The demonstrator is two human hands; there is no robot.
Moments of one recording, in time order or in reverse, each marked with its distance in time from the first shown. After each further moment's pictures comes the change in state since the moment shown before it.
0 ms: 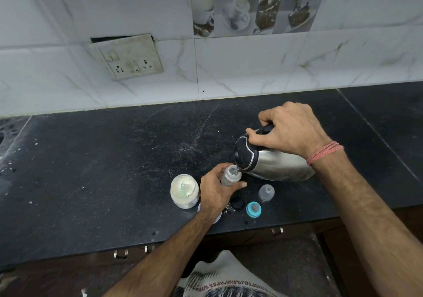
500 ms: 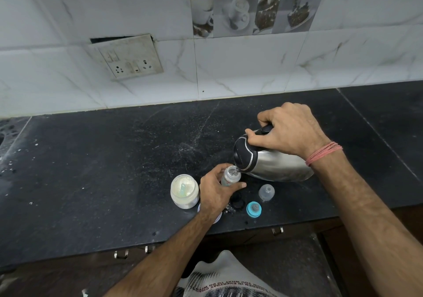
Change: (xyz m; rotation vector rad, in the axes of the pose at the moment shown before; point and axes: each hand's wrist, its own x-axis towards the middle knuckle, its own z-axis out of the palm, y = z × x) left_hand -0.002 0.001 0.000 0.005 0.012 -0.019; right_hand -0.001 -0.002 0.001 0.014 -0.003 0.002
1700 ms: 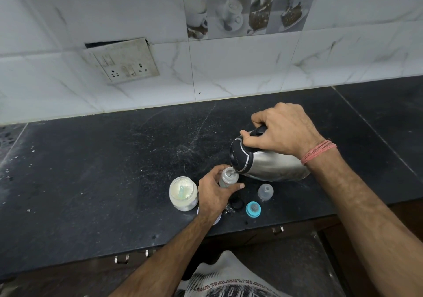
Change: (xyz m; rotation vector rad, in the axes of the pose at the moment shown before) left_hand 0.001 -0.006 0.000 -0.005 -0.009 0.022; right_hand 0.000 -0.003 -0.001 -0.002 0.007 -0.029
